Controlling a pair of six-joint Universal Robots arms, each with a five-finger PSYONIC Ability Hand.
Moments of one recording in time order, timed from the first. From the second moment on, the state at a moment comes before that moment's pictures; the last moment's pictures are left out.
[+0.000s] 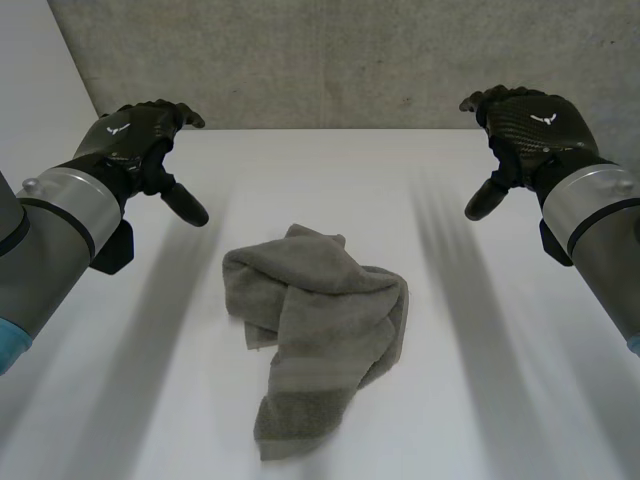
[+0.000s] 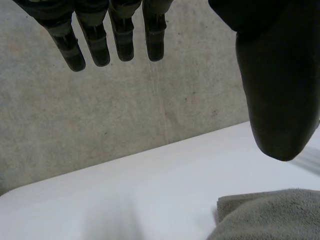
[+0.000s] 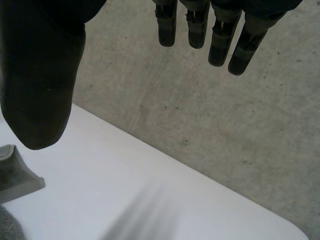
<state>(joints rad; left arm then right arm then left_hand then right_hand) 4.33 -1.74 -1.44 3.06 -1.57 3.06 1.96 -1.40 1.44 0.00 1.56 3.02 0.32 0.26 0.22 0.23 0.06 0.23 0.25 0.21 0.23 0.06</state>
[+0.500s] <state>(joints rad) 4.32 -1.74 -1.44 3.08 -1.57 3.07 1.95 -1.41 1.44 0.00 1.56 3.02 0.32 0.26 0.22 0.23 0.06 0.23 0.25 0.21 0.23 0.06</state>
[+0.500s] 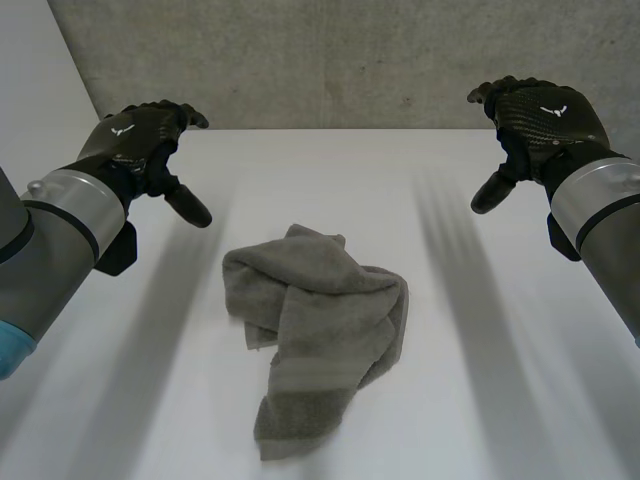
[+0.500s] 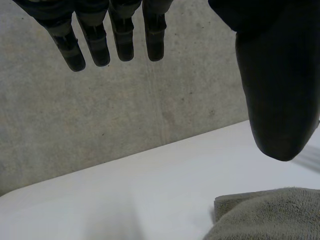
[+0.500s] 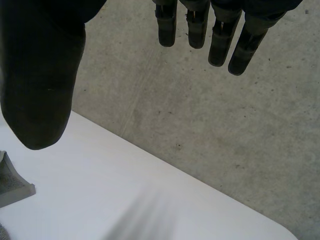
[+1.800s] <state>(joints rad) 4.31 -2.28 -1.19 2.97 -1.05 3.69 2.06 -1.08 1.59 -0.14 1.27 3.23 1.27 1.25 0.22 0.23 1.14 1.30 1.25 0.21 0.23 1.13</state>
